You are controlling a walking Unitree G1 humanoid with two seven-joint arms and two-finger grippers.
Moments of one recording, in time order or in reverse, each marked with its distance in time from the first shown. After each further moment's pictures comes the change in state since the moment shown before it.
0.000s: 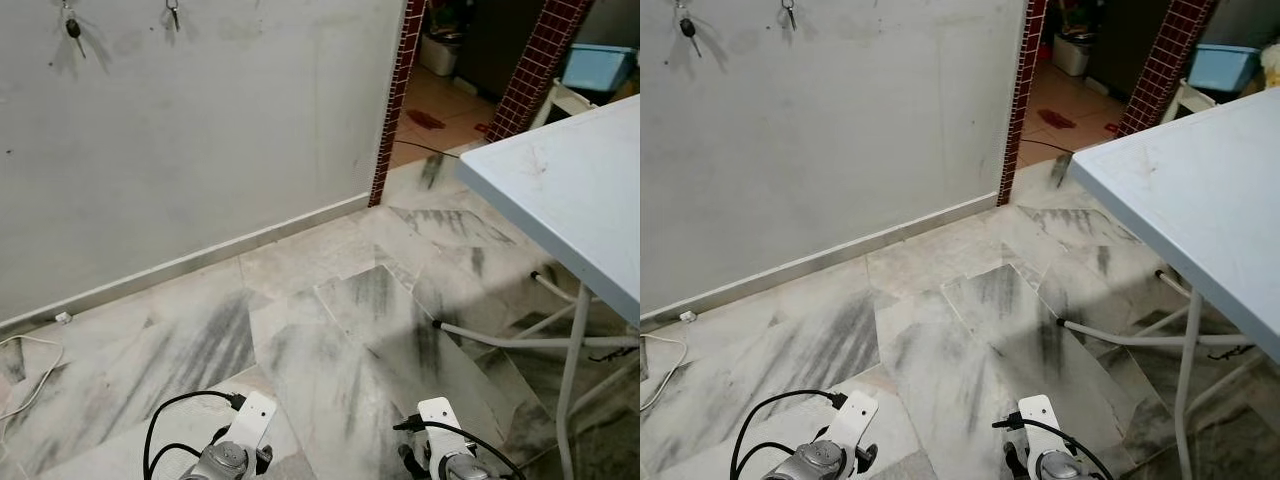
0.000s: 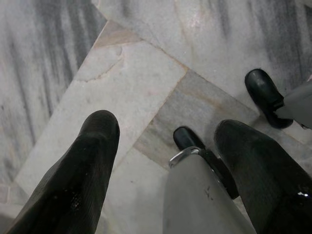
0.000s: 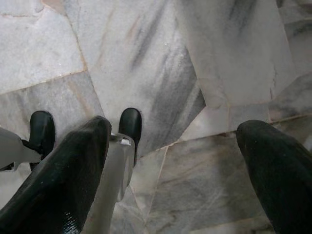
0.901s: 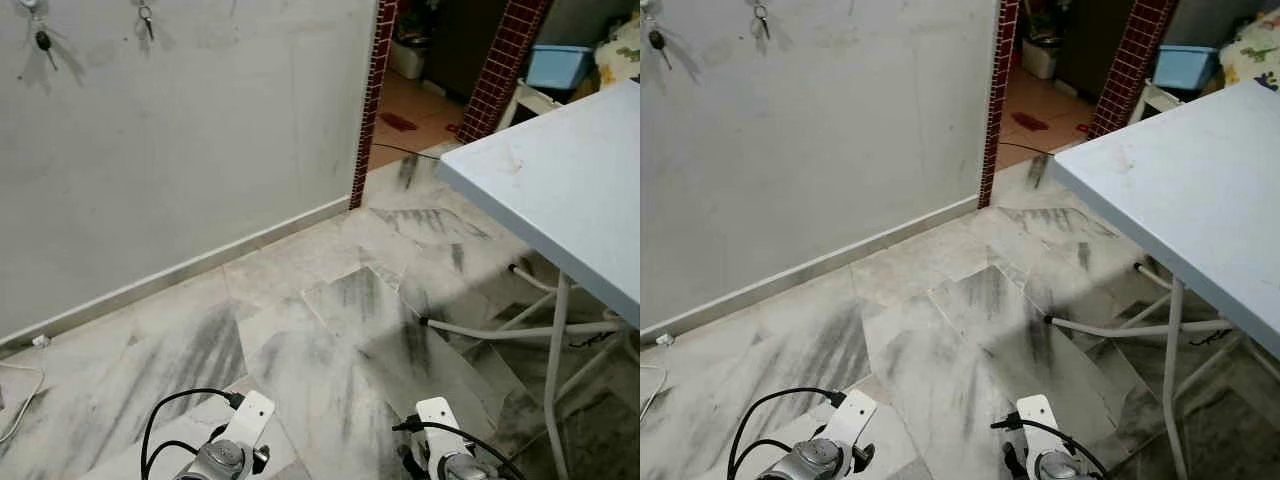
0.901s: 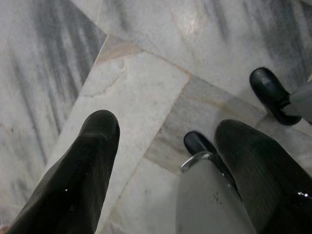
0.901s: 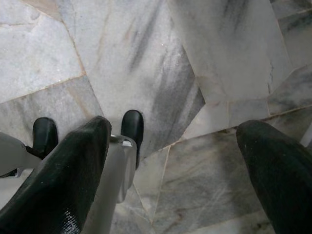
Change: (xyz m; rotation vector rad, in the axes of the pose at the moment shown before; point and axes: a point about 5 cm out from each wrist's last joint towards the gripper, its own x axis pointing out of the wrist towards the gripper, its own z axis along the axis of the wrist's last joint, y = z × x) left arm 0.000 0.004 0.001 0.031 -0.007 -0.010; right arm 0.000 0.000 -0.002 -0.013 0.005 0.002
